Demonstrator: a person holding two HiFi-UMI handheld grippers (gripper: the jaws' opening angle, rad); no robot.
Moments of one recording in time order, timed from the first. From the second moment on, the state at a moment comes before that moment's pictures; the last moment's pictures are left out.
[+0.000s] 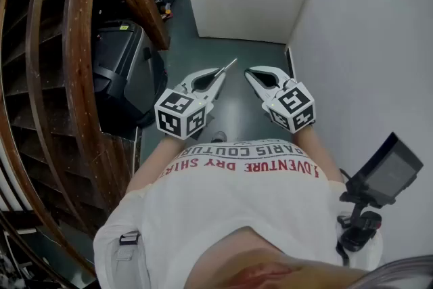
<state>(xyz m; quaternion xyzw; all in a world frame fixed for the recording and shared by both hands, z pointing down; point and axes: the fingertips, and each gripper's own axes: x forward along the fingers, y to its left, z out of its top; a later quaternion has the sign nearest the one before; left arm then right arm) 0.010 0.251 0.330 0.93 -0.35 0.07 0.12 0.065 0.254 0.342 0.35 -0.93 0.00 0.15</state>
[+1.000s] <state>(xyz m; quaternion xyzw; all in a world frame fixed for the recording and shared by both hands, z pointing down) 0.010 0.241 0.326 0.93 -0.36 0.06 0.11 0.073 0.244 0.339 0.35 -0.93 0.00 0.12</state>
